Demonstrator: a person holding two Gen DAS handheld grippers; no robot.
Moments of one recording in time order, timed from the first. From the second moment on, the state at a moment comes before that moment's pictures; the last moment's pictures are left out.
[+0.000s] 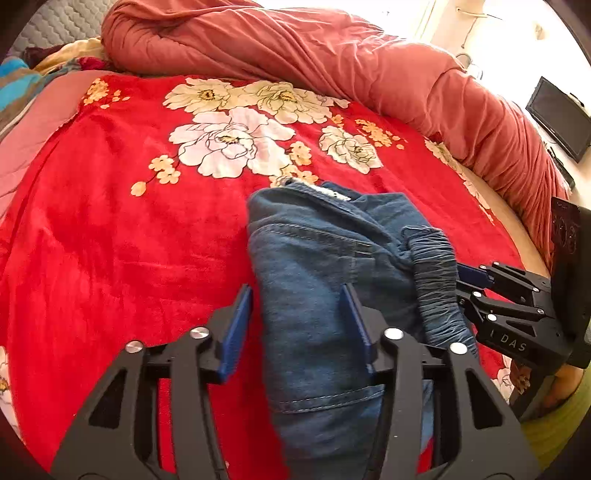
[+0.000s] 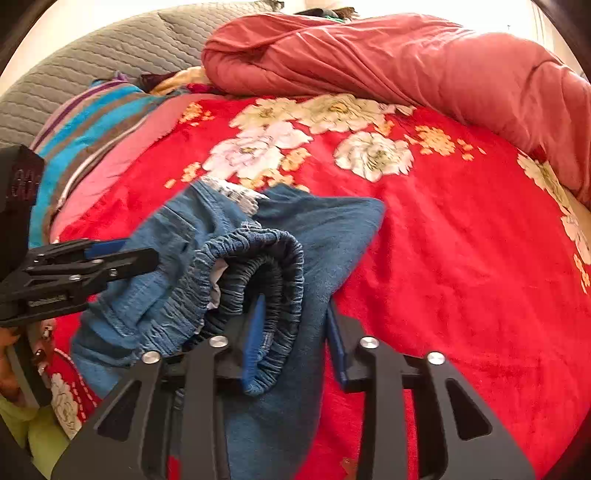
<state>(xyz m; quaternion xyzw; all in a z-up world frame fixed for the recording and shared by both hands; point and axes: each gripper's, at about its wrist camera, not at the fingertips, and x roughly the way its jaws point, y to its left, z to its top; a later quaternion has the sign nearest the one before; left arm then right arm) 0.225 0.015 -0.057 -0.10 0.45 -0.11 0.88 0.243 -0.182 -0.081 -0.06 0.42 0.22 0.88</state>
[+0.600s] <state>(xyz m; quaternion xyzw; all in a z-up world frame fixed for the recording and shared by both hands) 0.210 0.018 -0.056 -0.10 0.45 -0.10 0.88 0.229 -0.203 -0.076 -0.03 0.42 0.19 0.89</state>
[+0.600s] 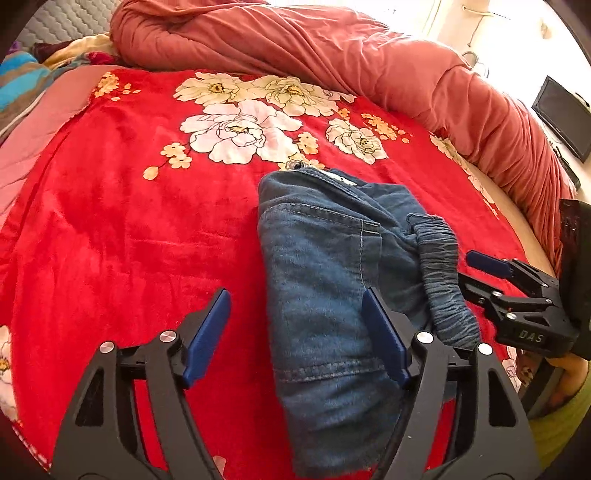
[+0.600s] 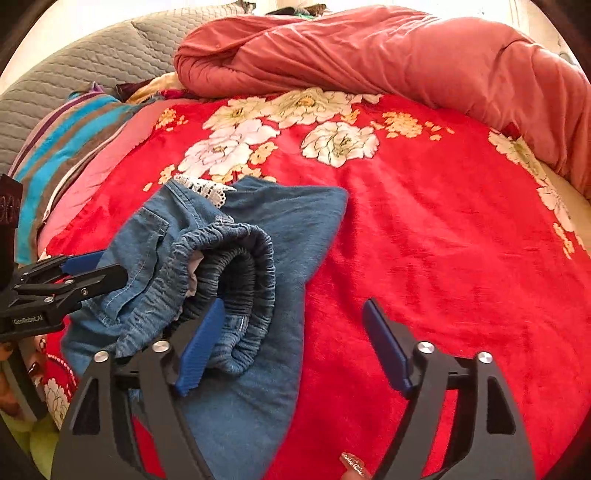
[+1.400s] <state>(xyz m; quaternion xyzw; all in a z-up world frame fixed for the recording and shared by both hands) 0.125 0.021 -0.003 -0.06 0.37 -0.05 0.92 0.126 -0.215 -0.013 -0.05 0.27 0.17 0.95</state>
